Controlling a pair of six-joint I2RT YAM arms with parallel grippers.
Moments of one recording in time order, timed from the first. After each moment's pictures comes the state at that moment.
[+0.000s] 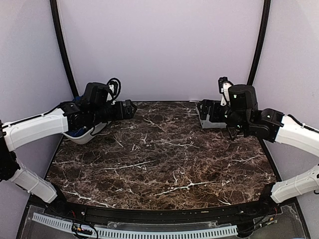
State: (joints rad) left arm -0.68 1.39 1.13 -0.24 -0.19 -0.49; right arm 0.84 1.15 1.04 -0.28 0.47 0.41
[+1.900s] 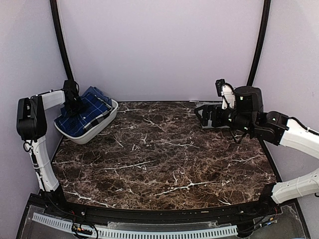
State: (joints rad) left arm 0.09 2.02 1.62 -0.52 -0.11 -0.56; right arm 0.83 1.09 1.00 -0.28 0.27 0.34
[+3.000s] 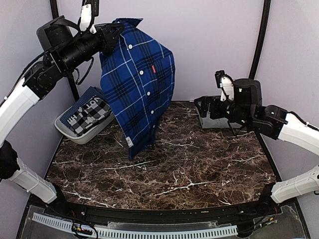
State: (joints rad) left arm -0.76 1.39 1.79 -0.18 -0.22 -0.06; right arm 0.83 1.14 1.08 -0.27 0.34 0.28
